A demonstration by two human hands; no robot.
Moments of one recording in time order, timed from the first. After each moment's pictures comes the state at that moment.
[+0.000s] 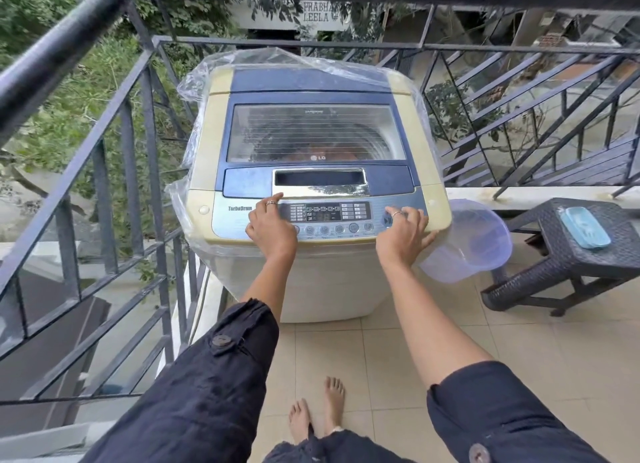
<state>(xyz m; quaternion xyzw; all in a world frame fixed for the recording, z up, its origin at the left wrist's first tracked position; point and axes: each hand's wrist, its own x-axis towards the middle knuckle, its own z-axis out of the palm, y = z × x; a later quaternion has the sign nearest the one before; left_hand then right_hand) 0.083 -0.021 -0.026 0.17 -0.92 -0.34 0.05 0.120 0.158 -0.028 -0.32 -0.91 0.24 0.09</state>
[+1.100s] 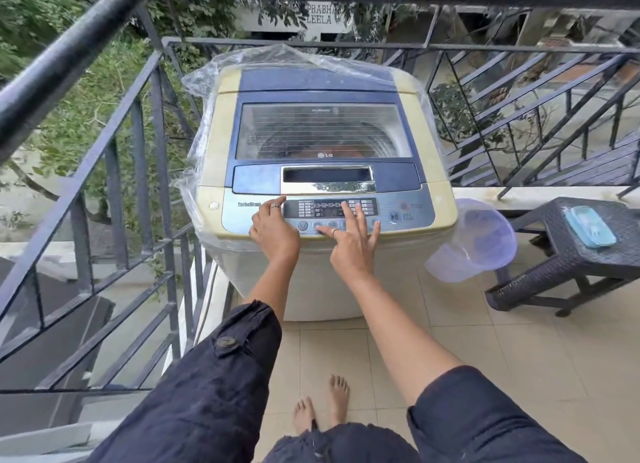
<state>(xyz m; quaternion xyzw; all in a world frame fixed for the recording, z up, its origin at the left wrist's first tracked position) 0.093 -0.033 -0.033 0.16 -0.93 -0.31 0.05 0.142 0.081 -0.031 -0.07 -0.97 0.22 0.02</state>
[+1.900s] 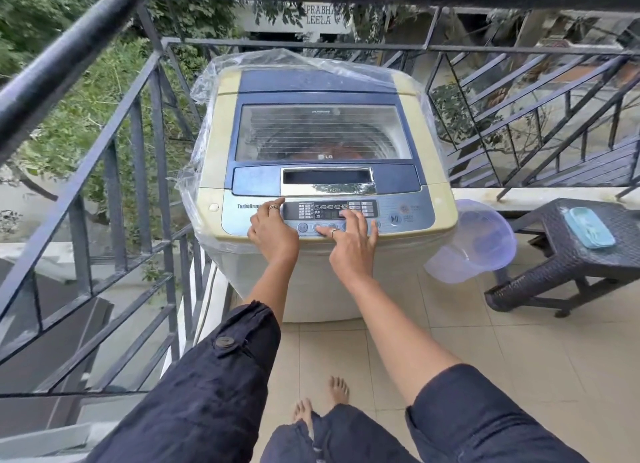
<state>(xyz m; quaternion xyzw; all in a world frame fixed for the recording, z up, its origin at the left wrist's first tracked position) 0.091 -0.035 -0.033 0.16 -0.93 -0.32 0.06 0.141 0.078 -0.029 -0.07 -0.98 0.21 0.03</state>
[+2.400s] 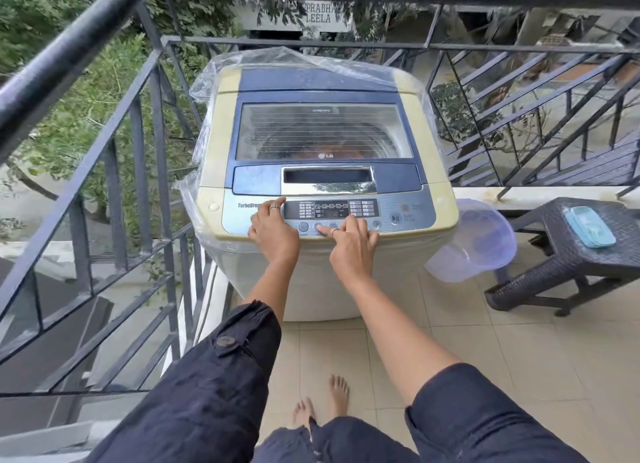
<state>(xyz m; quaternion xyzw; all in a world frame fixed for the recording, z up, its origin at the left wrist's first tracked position) 0.091 -0.036 -0.035 0.16 -0.93 -0.32 0.06 0.140 0.075 -0.034 -0.08 -0.97 0.22 0.06</state>
